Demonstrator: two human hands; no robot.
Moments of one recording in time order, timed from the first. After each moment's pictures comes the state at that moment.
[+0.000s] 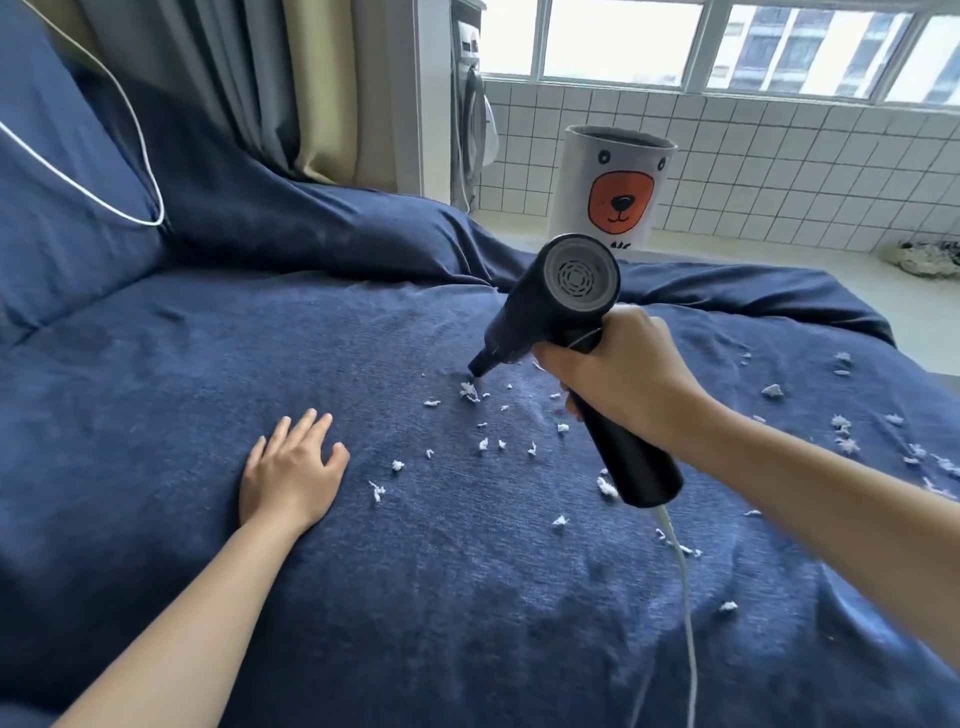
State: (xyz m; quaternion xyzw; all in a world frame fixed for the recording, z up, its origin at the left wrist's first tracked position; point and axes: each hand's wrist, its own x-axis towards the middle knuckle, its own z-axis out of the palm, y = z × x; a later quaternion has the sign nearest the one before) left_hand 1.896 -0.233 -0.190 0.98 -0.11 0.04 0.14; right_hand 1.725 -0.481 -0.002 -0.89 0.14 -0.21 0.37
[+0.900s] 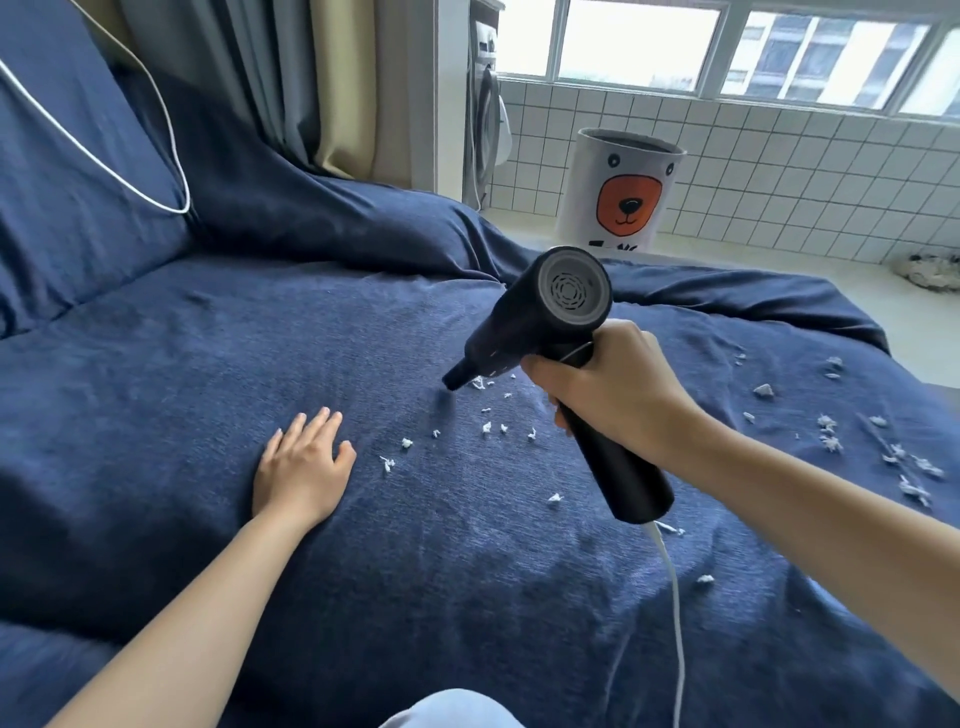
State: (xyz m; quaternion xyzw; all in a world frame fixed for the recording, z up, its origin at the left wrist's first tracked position) left_hand 1.866 -0.221 -0.194 0.98 -0.12 0.05 0.13; right_hand 1.695 -0.458 0.000 -0.90 0.12 -0.19 0.37
